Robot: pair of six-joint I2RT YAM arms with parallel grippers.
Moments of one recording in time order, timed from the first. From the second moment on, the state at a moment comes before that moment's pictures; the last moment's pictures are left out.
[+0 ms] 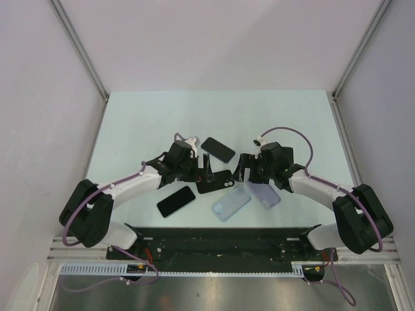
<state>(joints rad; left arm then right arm) -0.61 1.41 0.78 -0.19 0.15 -0.54 0.50 1.38 0.67 -0.05 -0.27 0.57</state>
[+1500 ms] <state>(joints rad) -0.92 1.47 0.66 -0.17 0.30 -0.96 0.63 1.35 0.65 -0.19 -0.13 0.61</state>
